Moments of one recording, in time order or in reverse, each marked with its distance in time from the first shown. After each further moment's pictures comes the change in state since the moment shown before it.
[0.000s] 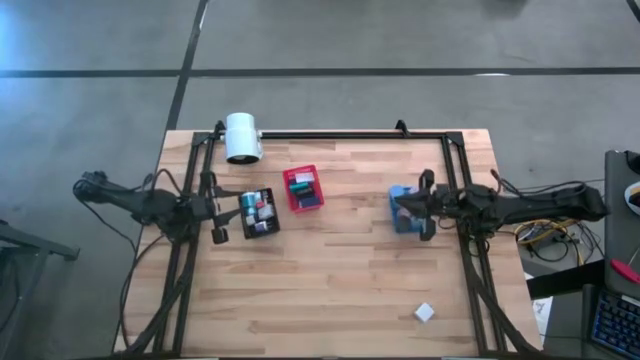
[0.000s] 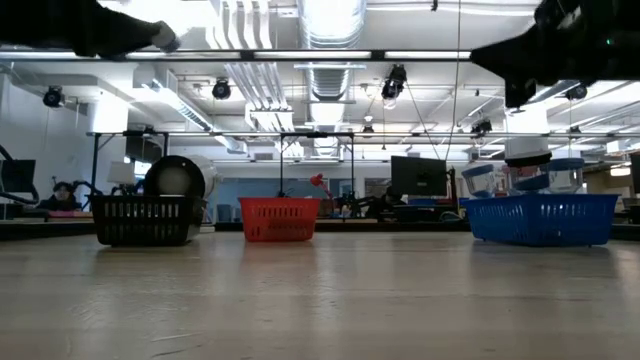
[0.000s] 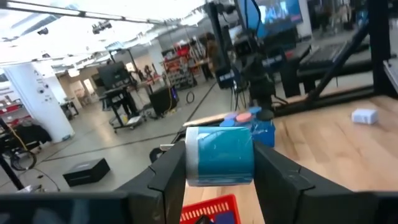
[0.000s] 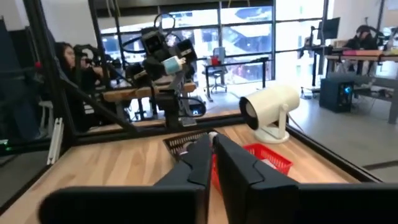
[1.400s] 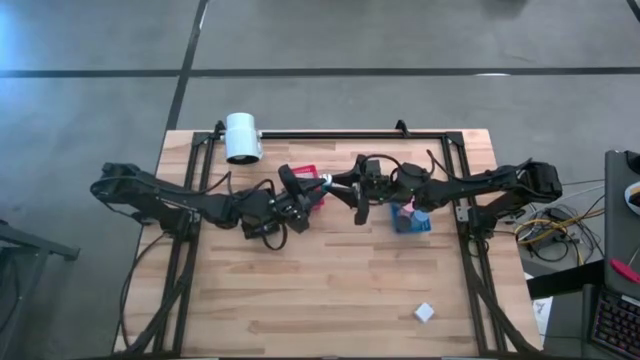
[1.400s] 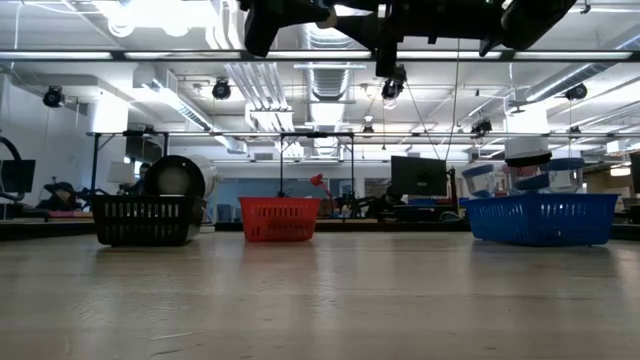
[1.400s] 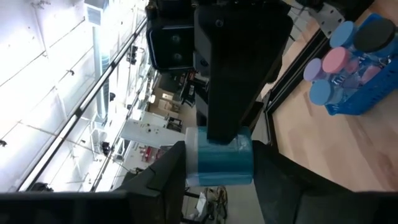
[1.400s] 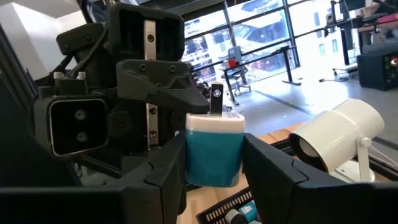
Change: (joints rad) left arm 0.193 1.171 0.667 0.402 -0.076 0.839; right arm -0.078 0.950 0.656 0.342 -0.134 0.231
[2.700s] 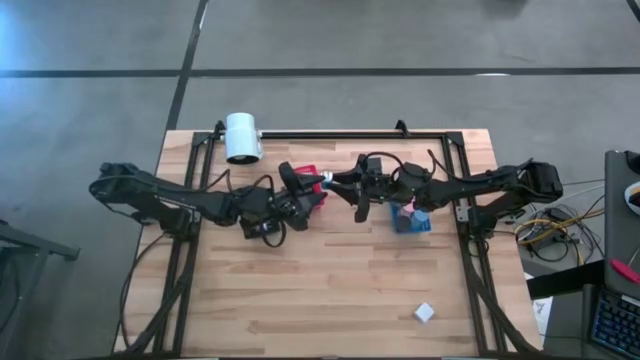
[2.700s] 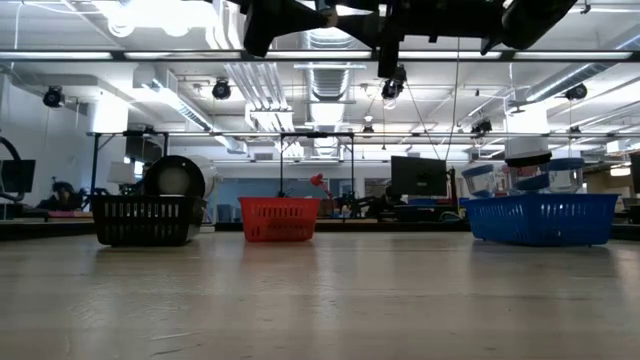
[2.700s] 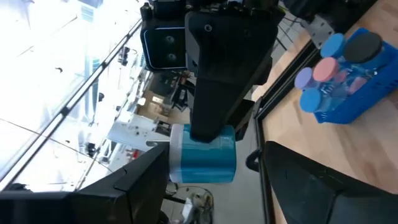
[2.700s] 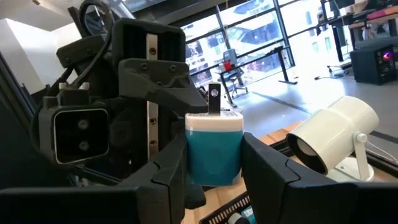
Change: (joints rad) left arm 0.008 -0.011 -0.004 -0.033 0.063 -0.069; right arm -0.007 -0.001 0.000 0.009 0.039 0.056
